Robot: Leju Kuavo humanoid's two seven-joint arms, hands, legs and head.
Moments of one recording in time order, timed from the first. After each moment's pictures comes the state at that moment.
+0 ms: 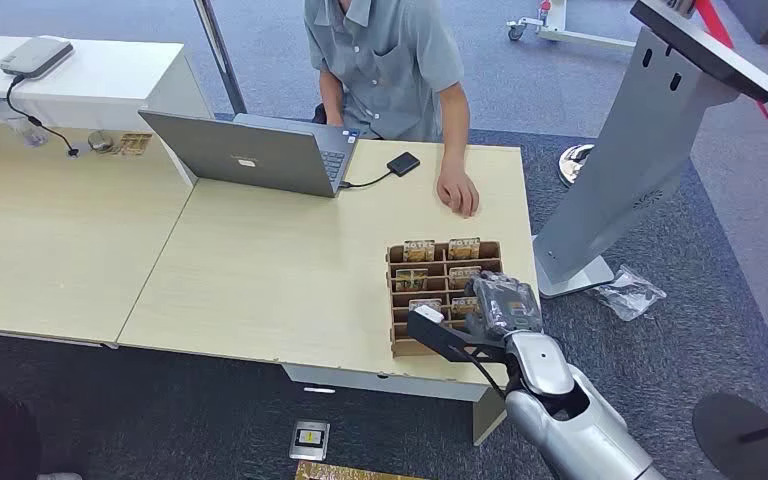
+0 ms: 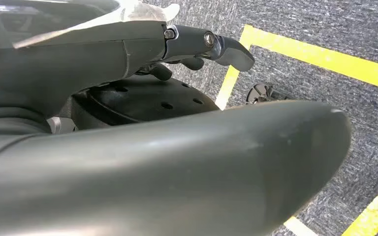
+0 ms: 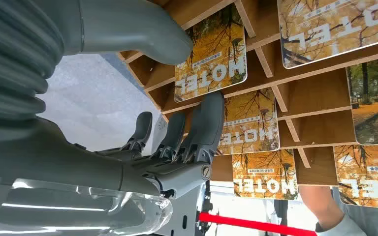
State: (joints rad) left arm -0.10 -0.12 -0.82 0.07 1.21 0.71 -0.13; right arm -0.54 -0.10 0.60 -1.38 0.37 -0.18 0.10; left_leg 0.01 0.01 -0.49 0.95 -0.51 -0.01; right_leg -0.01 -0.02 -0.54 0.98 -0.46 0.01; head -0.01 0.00
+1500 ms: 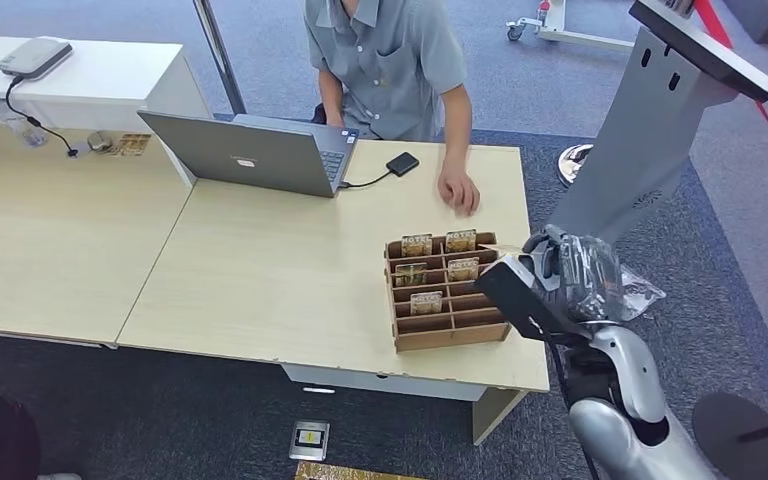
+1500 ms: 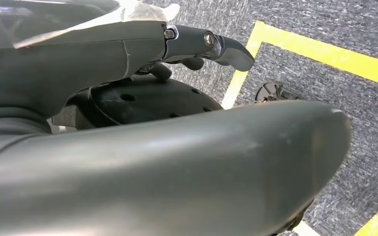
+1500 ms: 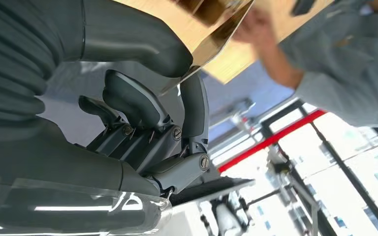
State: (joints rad) left arm -0.10 -0.12 -0.82 0.07 1.21 0.71 -0.13; right arm -0.57 -0.07 0.60 -1.33 0.37 -0.19 0.11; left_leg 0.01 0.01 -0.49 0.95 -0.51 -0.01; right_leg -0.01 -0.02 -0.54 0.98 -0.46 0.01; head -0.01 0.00
